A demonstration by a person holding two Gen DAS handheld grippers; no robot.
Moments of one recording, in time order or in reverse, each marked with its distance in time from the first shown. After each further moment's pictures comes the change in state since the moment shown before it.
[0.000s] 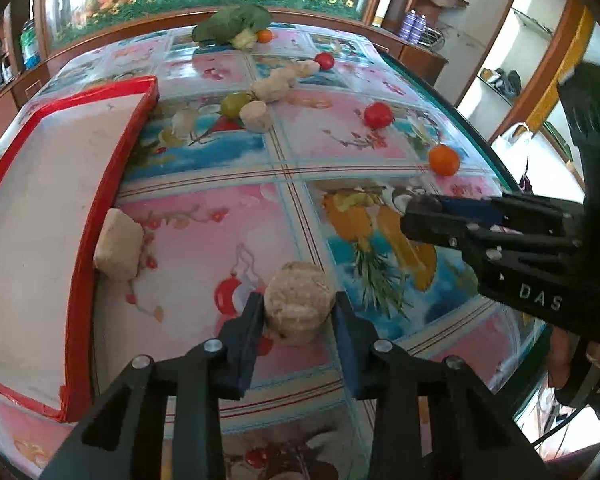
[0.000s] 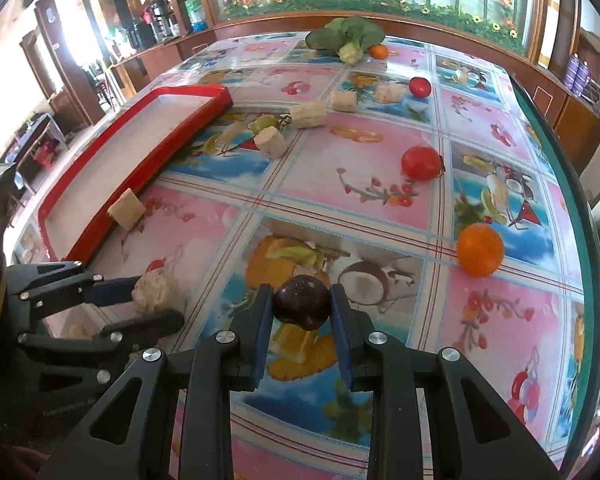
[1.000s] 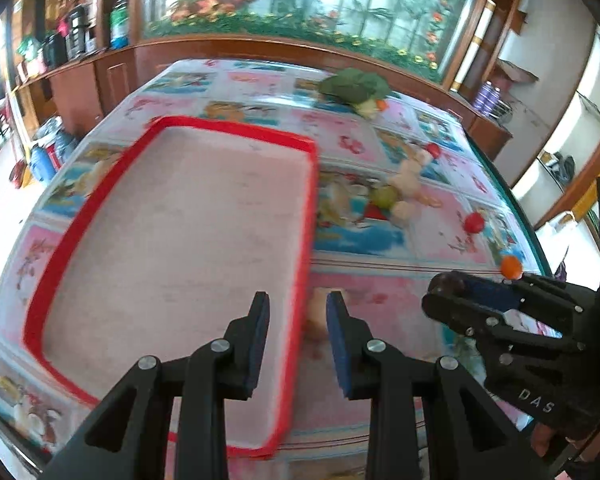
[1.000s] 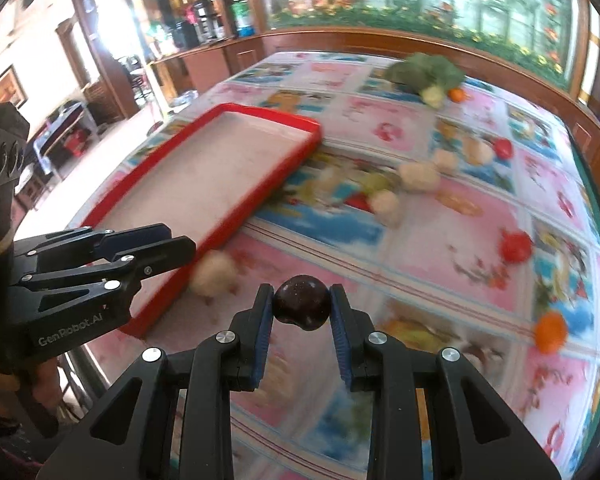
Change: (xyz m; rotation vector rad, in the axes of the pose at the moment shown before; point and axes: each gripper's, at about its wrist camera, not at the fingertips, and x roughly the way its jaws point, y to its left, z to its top) left arm -0.057 0.107 0.023 -0.230 -0.137 0.146; right arm 0.011 0.086 0.053 -0.103 -0.038 0.100
